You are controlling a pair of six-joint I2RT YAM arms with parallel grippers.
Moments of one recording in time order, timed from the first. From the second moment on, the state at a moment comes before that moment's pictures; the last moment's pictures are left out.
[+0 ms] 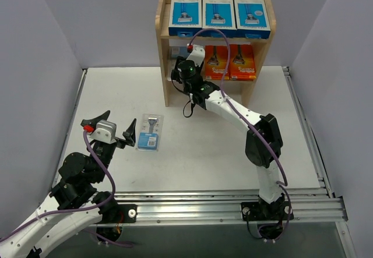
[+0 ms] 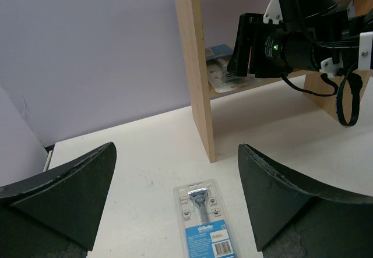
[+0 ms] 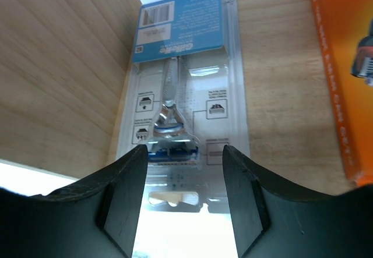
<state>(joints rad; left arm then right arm) -0.86 0.42 0.69 0.00 -0.55 0.25 0.69 2.02 1.78 -0.06 0.56 0.47</state>
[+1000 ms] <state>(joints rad) -0.87 0.42 0.69 0.00 -0.55 0.25 0.69 2.08 1.84 -0.03 0.51 0.46</state>
